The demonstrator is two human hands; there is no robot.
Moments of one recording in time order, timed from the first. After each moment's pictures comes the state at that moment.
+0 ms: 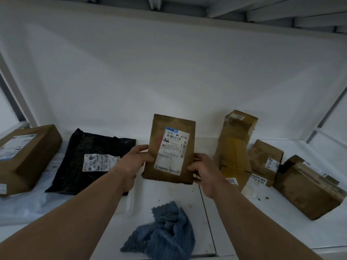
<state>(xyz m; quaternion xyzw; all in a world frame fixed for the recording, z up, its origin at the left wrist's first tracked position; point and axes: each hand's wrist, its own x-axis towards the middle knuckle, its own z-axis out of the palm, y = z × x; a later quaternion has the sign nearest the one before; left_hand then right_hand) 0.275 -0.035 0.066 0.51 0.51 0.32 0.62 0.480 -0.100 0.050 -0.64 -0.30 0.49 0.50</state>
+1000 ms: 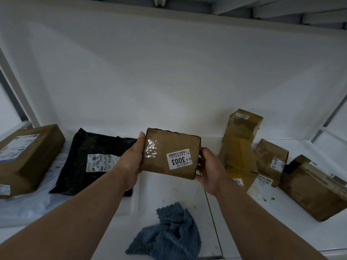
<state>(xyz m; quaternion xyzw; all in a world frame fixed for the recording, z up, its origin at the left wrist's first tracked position) 0.275 -0.029 0.075 0.44 0.49 0.39 0.64 0.476 -0.088 0.047 -0.56 -0.25 0.53 0.59</state>
